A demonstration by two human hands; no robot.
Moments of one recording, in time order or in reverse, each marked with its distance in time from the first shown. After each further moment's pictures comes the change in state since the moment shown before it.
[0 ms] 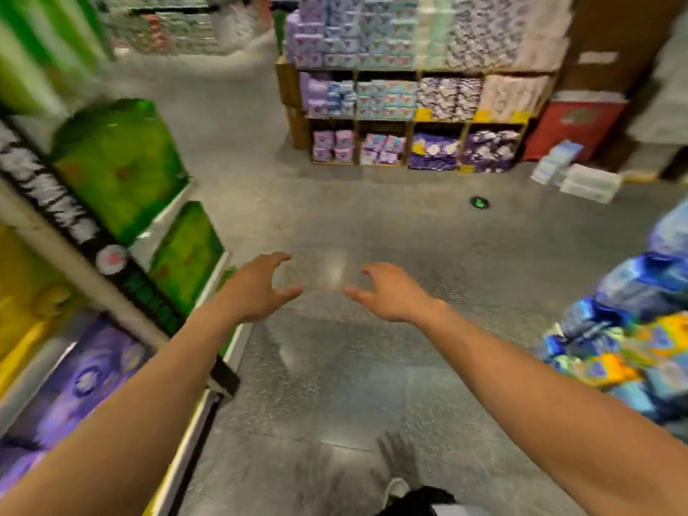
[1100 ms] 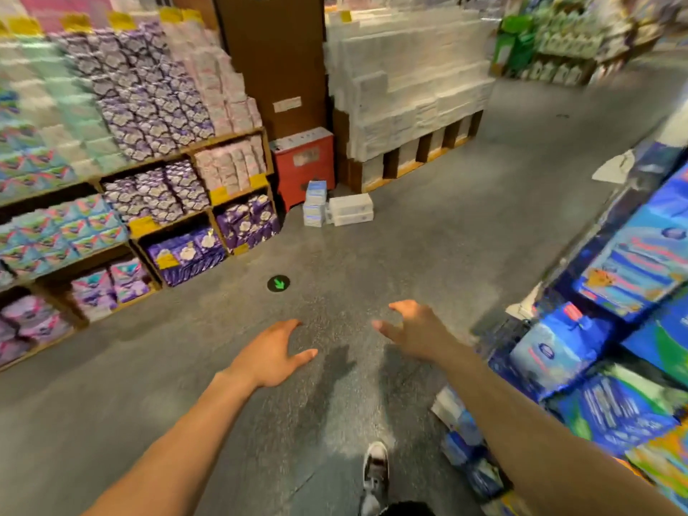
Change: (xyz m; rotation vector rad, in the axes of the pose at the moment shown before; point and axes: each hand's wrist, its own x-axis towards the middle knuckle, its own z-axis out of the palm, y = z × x) left_hand 0.773 0.496 0.161 0.100 -0.460 0.775; right_hand 0.320 0.611 -0.331 0.246 0.352 0.861
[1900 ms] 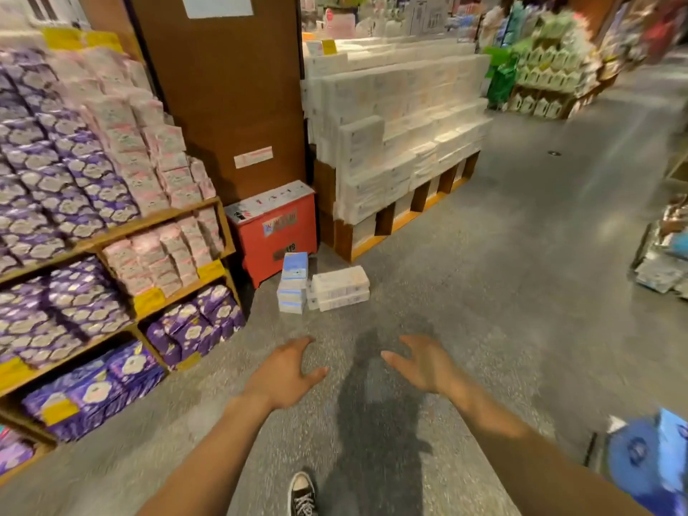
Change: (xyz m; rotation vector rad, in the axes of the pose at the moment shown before) left_hand 0.728 -0.085 -0.205 -0.090 -0.006 0.096; right_hand 0.687 -0.016 -0.199 0.040 -0.029 0.119
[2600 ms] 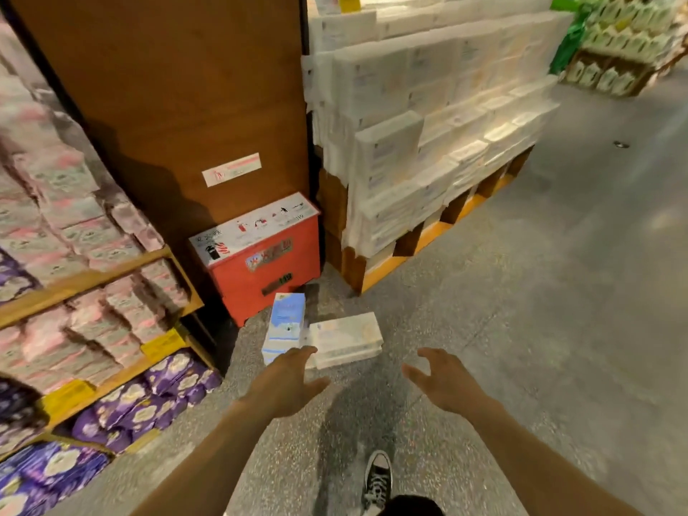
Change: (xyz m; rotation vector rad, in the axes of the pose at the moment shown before) left_hand 0.543 -0.060 -0.116 0.033 -0.147 -0.150; right_hand 0.536 0.021 -0.177 -0.030 -0.089 0.132
